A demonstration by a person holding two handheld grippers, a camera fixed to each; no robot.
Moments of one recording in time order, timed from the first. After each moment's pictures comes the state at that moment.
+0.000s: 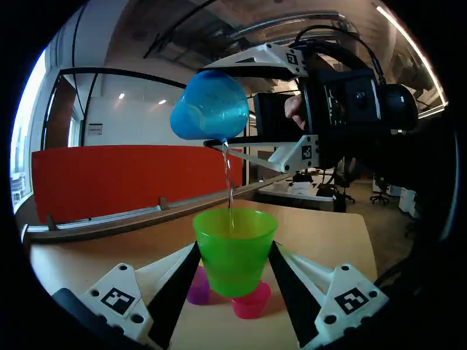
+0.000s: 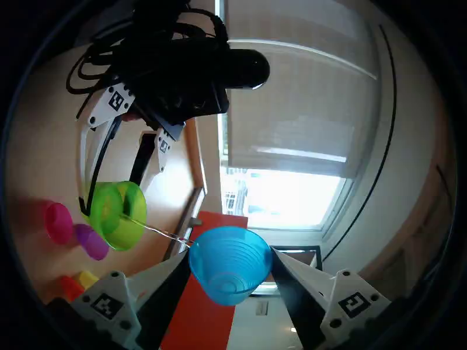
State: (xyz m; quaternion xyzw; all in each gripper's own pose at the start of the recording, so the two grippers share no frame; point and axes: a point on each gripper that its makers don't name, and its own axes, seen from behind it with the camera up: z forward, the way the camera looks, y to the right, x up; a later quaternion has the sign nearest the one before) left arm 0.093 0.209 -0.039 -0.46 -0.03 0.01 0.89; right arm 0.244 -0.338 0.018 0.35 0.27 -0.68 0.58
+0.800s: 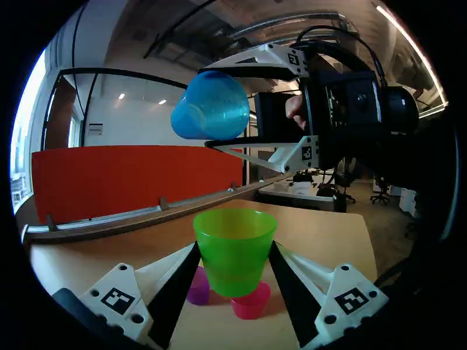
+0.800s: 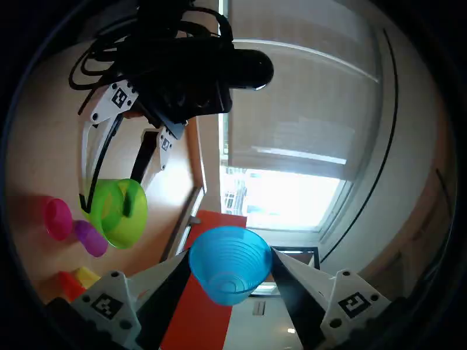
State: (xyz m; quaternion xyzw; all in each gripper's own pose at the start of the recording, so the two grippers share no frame) left arm 0.093 0.211 -0.038 -0.46 -0.03 0.01 0.89; right arm 0.243 -0.336 0.016 0.34 0.28 -0.69 0.58
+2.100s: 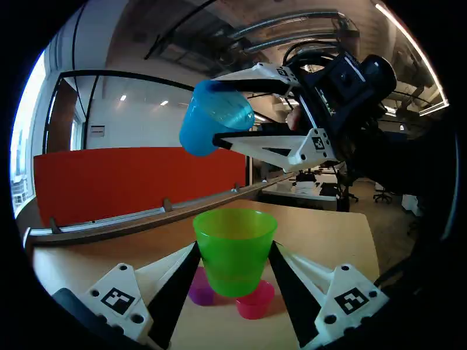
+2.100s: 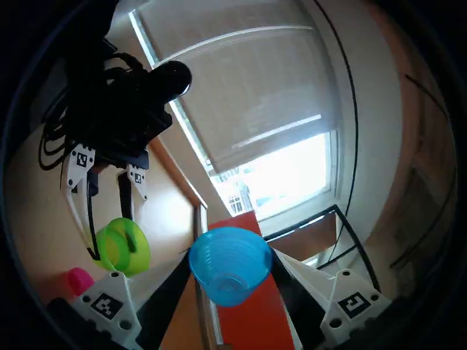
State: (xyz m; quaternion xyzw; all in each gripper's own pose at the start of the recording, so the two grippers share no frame) left arm 0.099 0.205 -0.037 -0.45 -0.02 0.02 0.89; right arm 0.247 -0.322 0.025 0.41 0.20 -0.51 0.73
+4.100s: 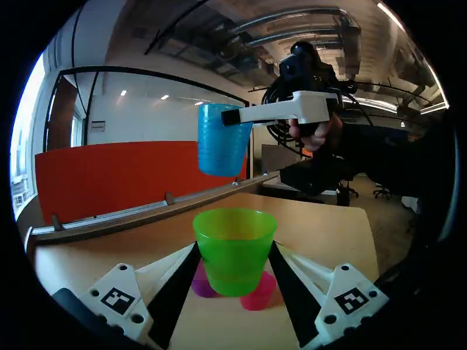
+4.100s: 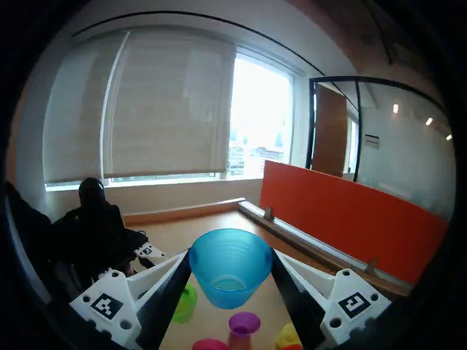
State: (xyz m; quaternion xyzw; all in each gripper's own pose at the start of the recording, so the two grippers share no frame) left arm 0.090 0.190 -0.040 -0.45 -0.04 0.03 0.89; right arm 0.216 -0.314 0.010 0.48 -0.09 -0.09 0.87
